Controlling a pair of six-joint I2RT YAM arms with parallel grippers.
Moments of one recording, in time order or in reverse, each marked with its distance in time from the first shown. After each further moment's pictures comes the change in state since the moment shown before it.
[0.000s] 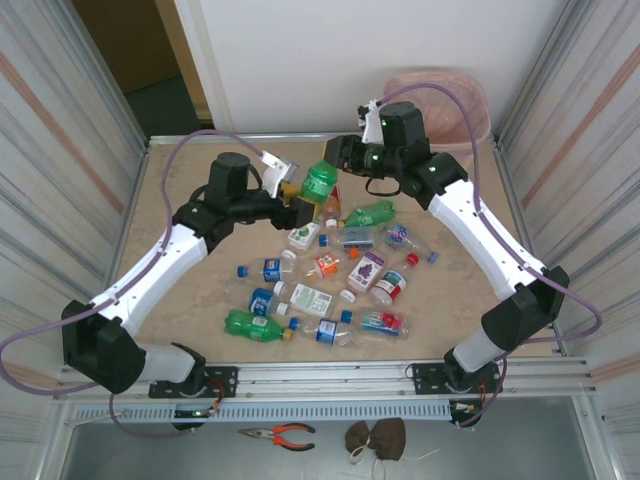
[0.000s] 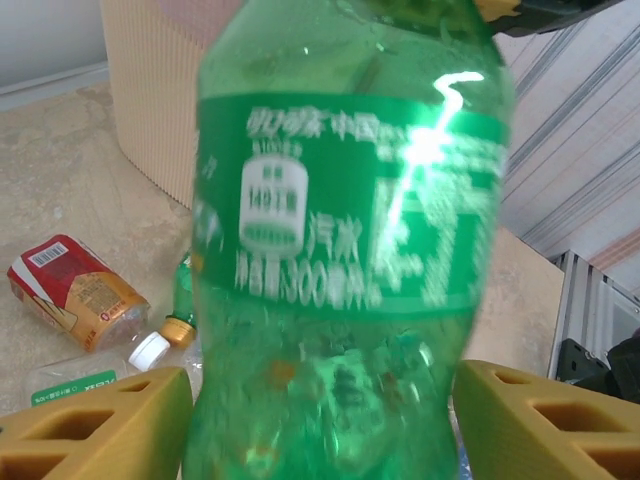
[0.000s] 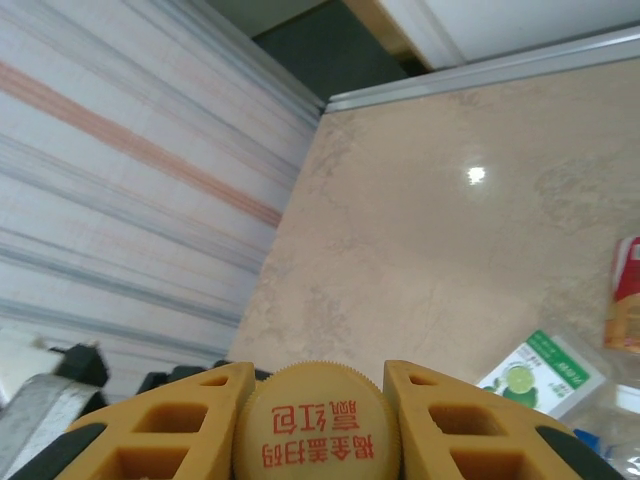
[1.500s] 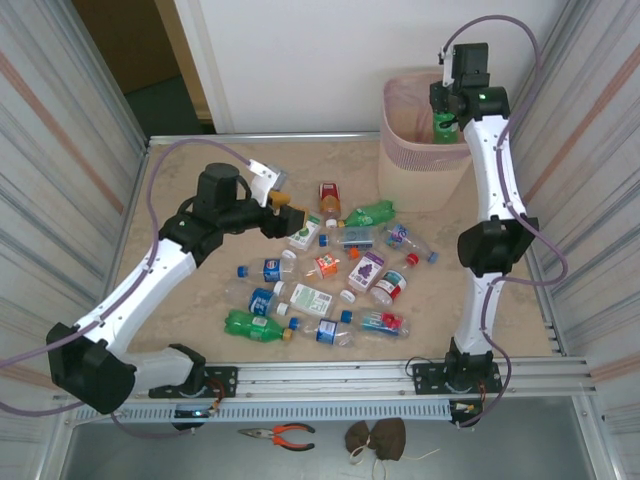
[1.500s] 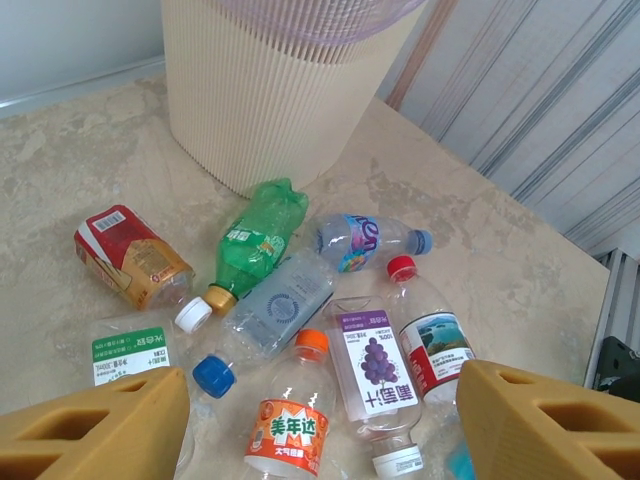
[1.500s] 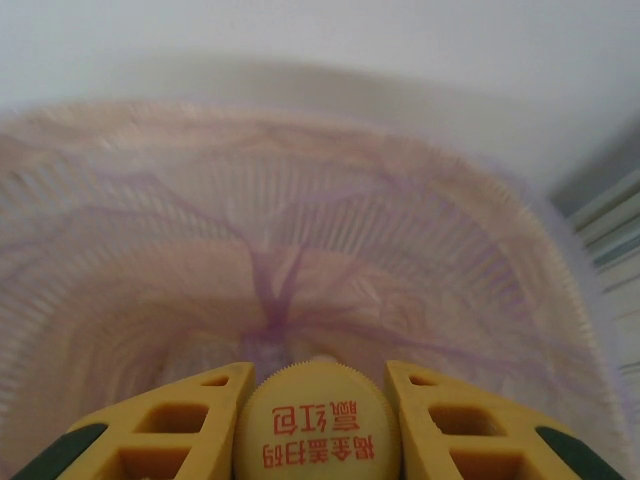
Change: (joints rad) left arm 0.008 -0.103 -0.074 -0.046 -0.086 0.019; right arm -0.443 0.579 0.818 -0.418 0.509 -0.761
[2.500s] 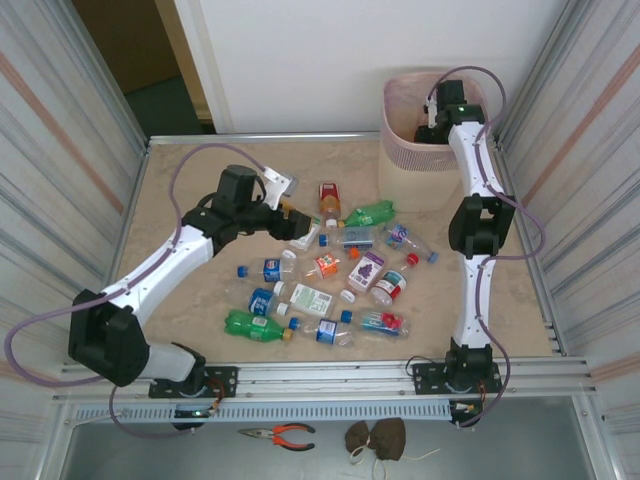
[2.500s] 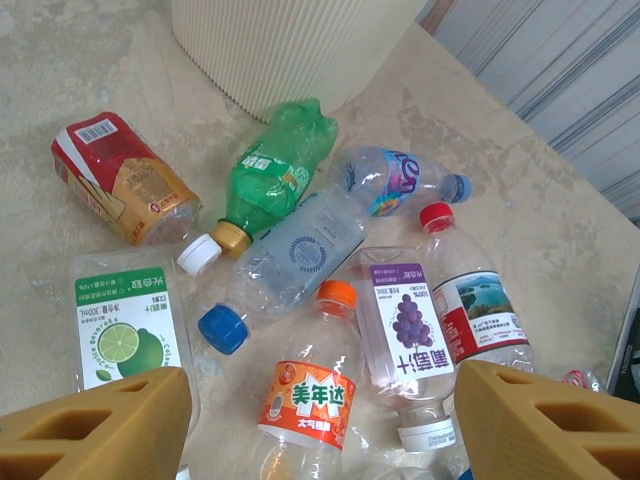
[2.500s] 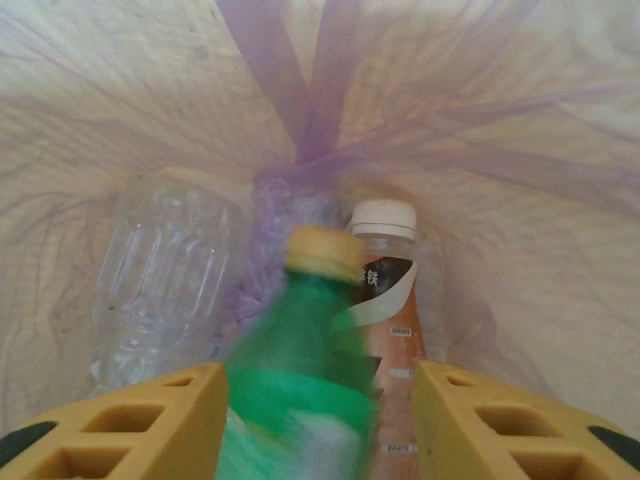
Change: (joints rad) left arm 0.006 0.150 -0.014 0.003 0.004 0.009; right arm -0.045 0.276 0.014 -0.130 -0.135 0.038
